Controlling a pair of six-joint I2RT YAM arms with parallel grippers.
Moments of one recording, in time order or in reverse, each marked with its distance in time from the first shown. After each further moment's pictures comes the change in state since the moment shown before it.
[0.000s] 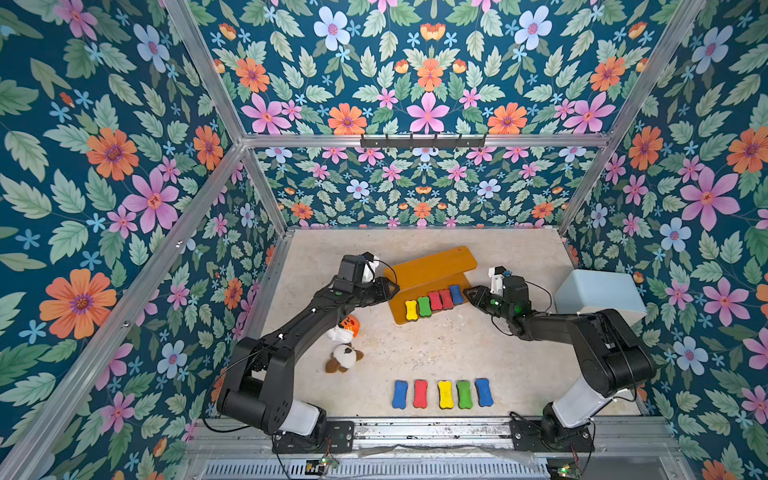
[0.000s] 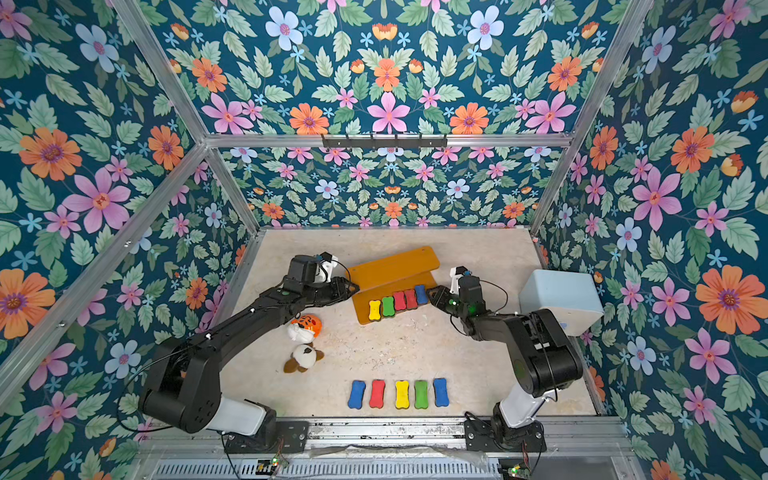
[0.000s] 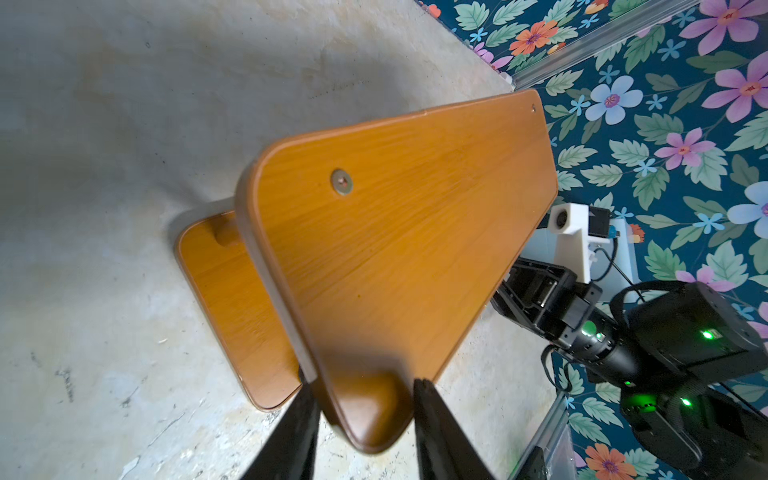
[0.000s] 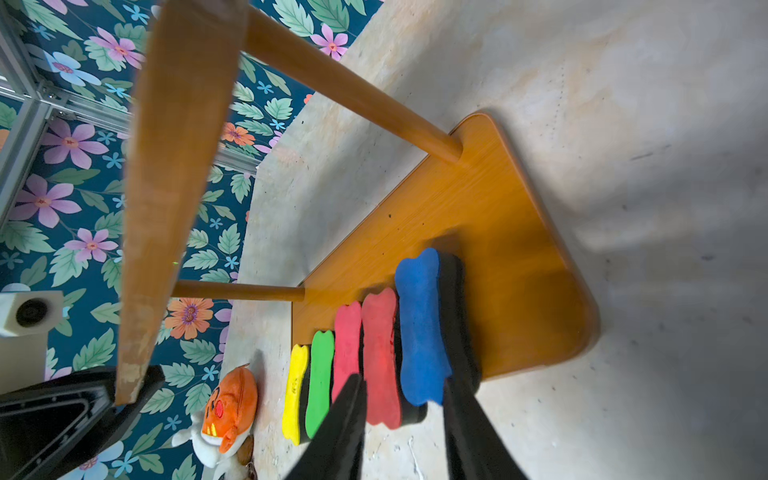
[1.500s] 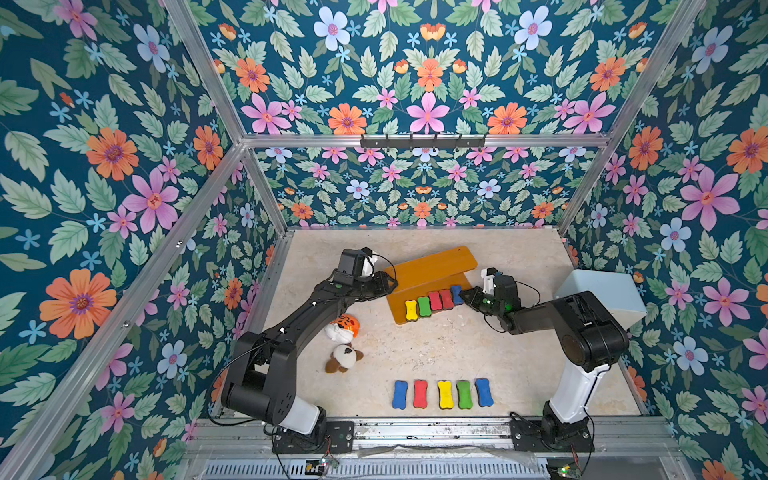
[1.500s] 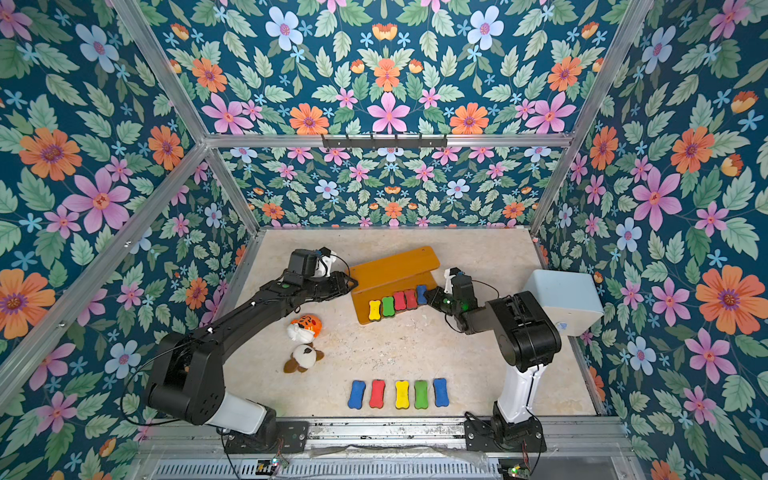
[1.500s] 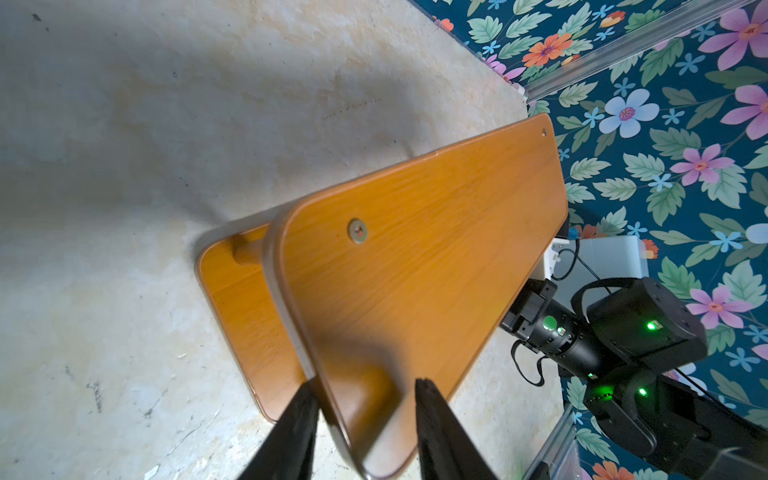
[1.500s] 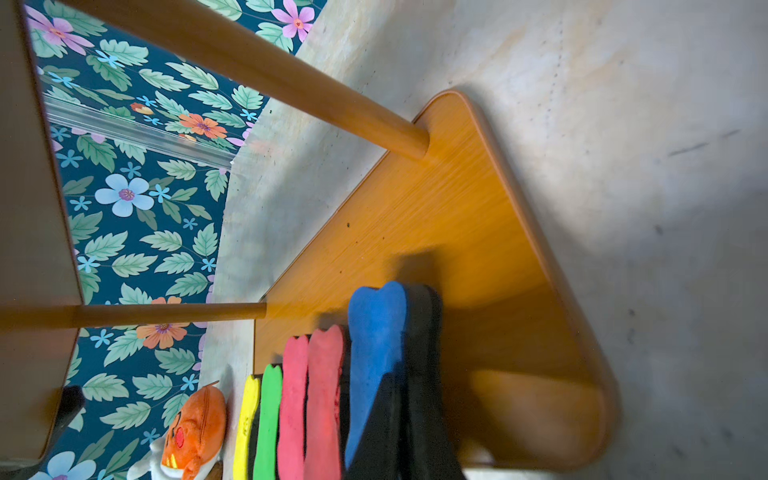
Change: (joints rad) left arm 0.019 0.050 0.084 -0.060 -0.022 0.011; right arm 0.011 0.164 0.065 0.063 0.010 0.003
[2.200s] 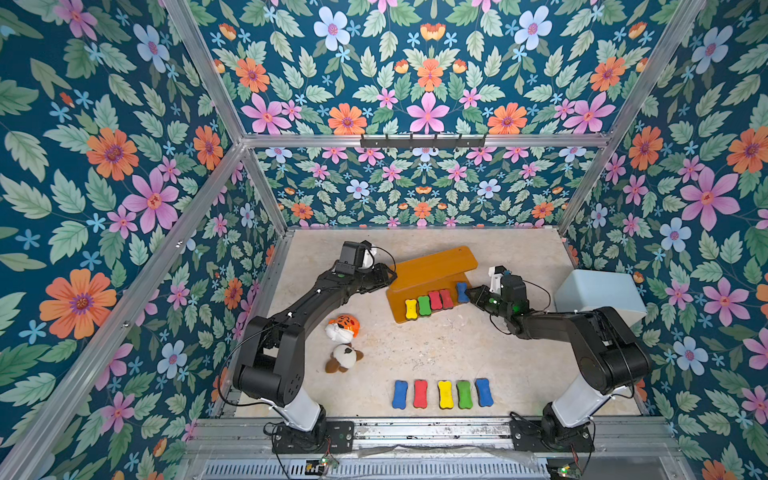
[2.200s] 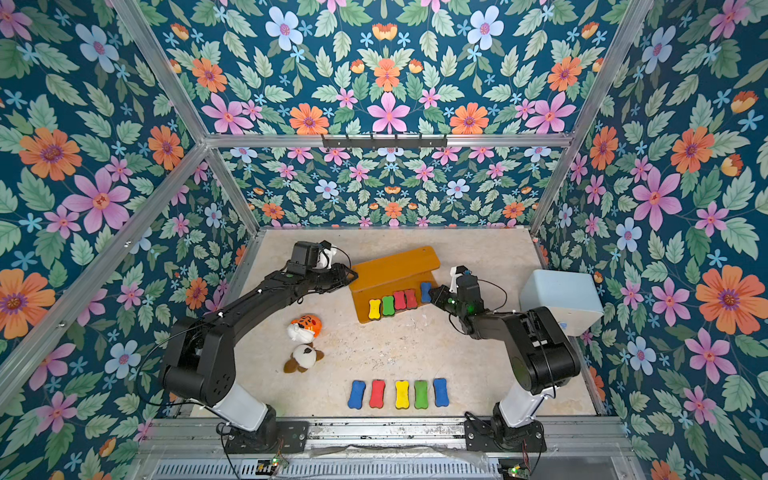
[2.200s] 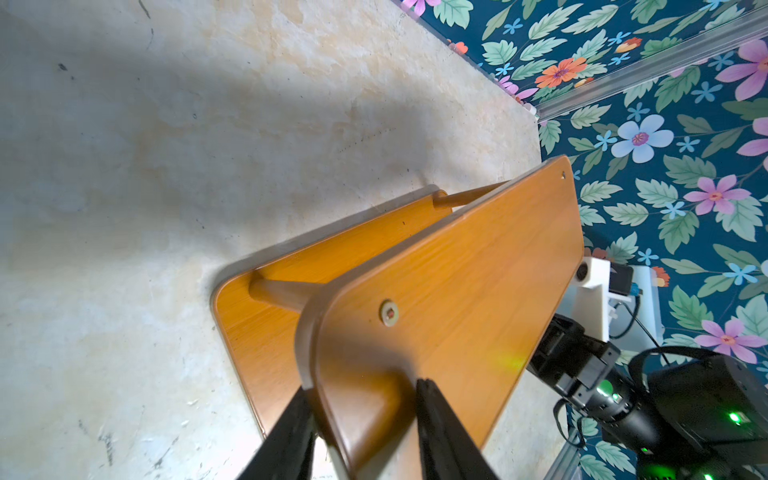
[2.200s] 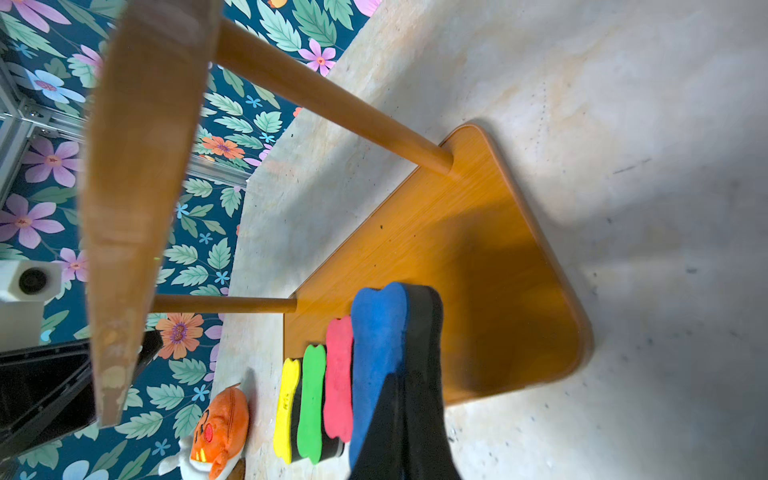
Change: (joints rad) left arm 0.019 0.110 0.109 -0.014 -0.004 0.000; right arm -0.001 -0.212 -0.078 -0.092 0.039 0.014
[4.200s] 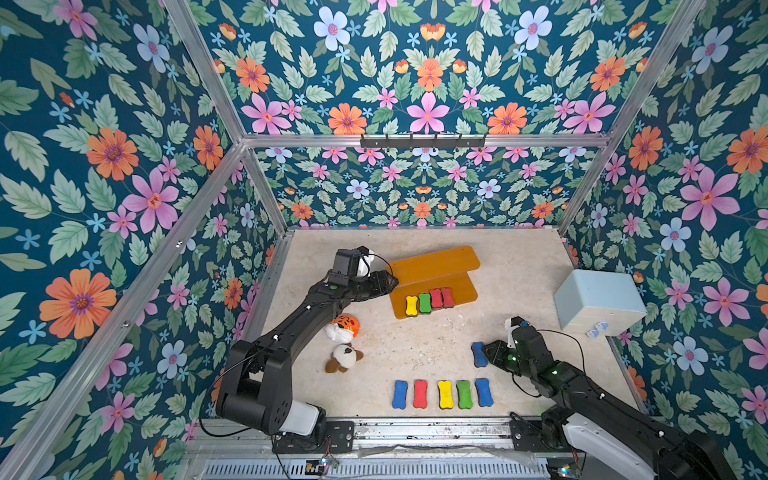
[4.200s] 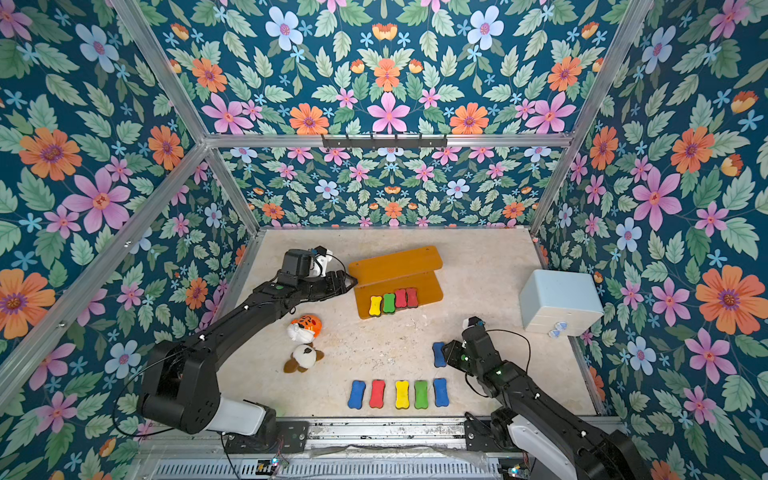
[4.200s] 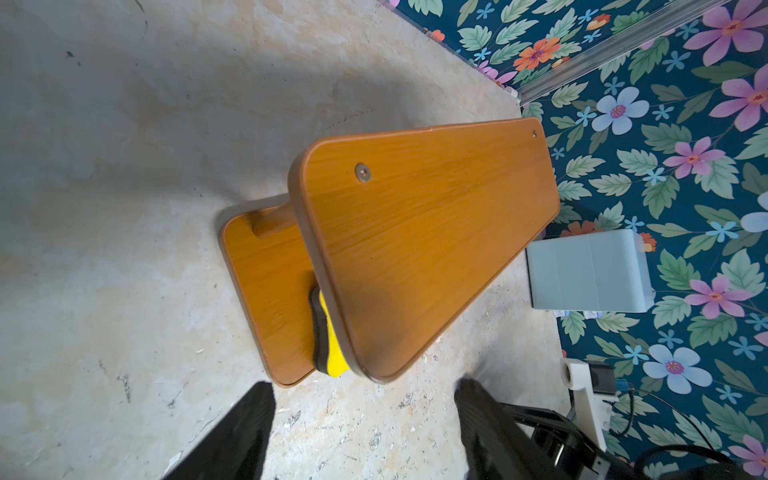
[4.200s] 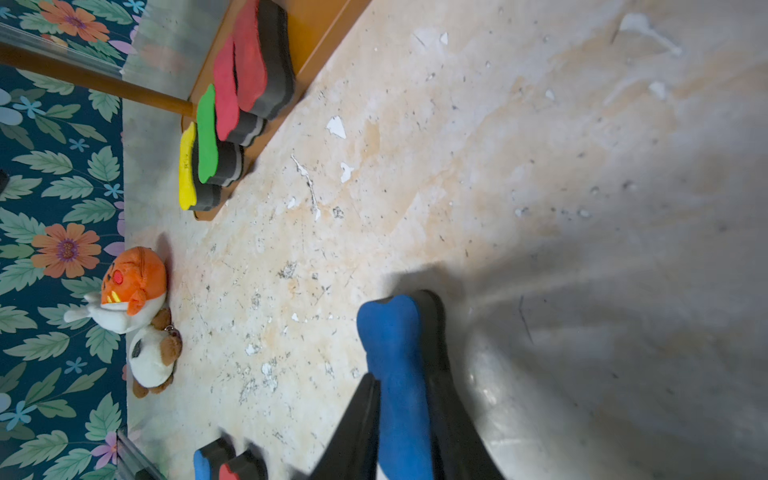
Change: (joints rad) left arm -0.001 -0.168 -0.131 -0.005 0.014 0.045; right arm 0.212 -0.785 -0.381 -0.651 0.209 0.071
